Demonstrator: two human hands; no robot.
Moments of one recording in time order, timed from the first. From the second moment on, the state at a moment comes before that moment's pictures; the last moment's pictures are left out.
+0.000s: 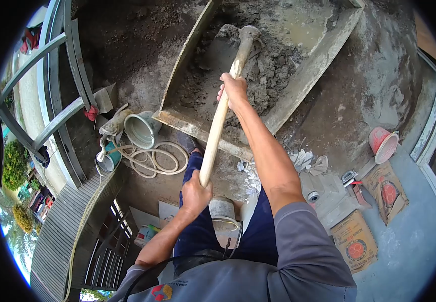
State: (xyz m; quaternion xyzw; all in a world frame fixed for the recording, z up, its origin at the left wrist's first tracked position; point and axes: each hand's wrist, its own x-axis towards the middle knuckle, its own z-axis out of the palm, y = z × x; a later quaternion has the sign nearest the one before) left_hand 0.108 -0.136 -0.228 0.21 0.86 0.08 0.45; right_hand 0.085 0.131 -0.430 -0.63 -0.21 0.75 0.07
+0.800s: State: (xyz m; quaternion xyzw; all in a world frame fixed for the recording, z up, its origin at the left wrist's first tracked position) left_hand 0.002 -0.087 -0.231 0.20 0.86 0.10 0.46; right_hand -0.009 0.176 -0.484 -0.62 -0.26 0.74 0.07
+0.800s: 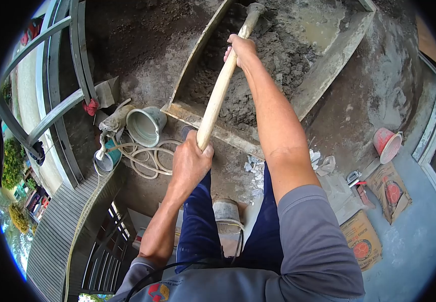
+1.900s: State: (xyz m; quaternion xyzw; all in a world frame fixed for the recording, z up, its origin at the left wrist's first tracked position) left_hand 0.057 -0.052 -0.001 0.24 0.72 0.11 0.65; right_hand 0.145 0.126 -0.336 -0.59 -0.04 0.81 0.00
